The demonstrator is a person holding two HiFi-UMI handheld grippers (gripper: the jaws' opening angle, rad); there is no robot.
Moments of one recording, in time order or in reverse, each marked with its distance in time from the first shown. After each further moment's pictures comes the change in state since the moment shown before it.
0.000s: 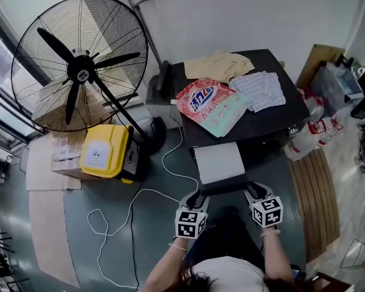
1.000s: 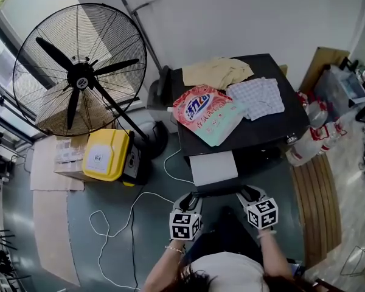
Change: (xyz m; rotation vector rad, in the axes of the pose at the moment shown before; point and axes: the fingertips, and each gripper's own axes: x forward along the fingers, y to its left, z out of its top) left arm 0.014 0.013 0.017 -0.027 0.012 0.104; right arm 0.020 -0.007 0.017 0.008 -0.021 0.136
